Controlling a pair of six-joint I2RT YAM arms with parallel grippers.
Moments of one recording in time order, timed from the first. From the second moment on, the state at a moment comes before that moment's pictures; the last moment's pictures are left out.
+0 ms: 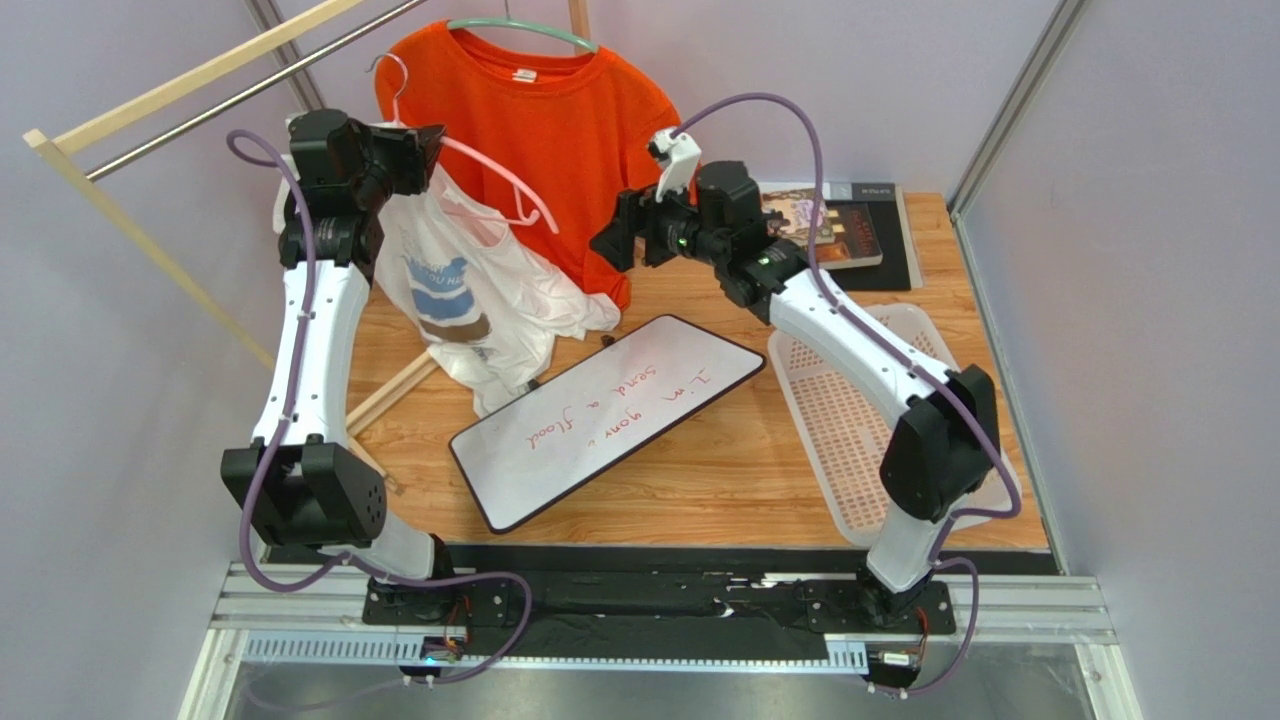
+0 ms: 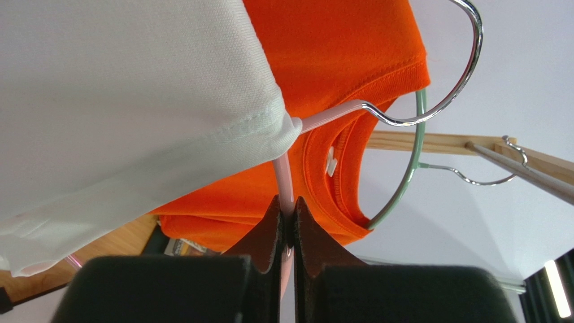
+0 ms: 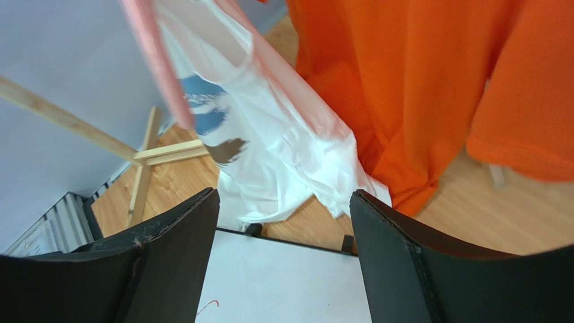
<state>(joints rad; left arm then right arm) 0.07 1.52 1.65 -0.31 0.14 -1.40 0.62 1.78 1.64 -0.11 -0.28 0.30</state>
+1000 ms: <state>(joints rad) -0.01 1.45 1.53 -0.31 0.30 -1.31 0.74 2.02 1.99 -0.18 -0.44 0.09</state>
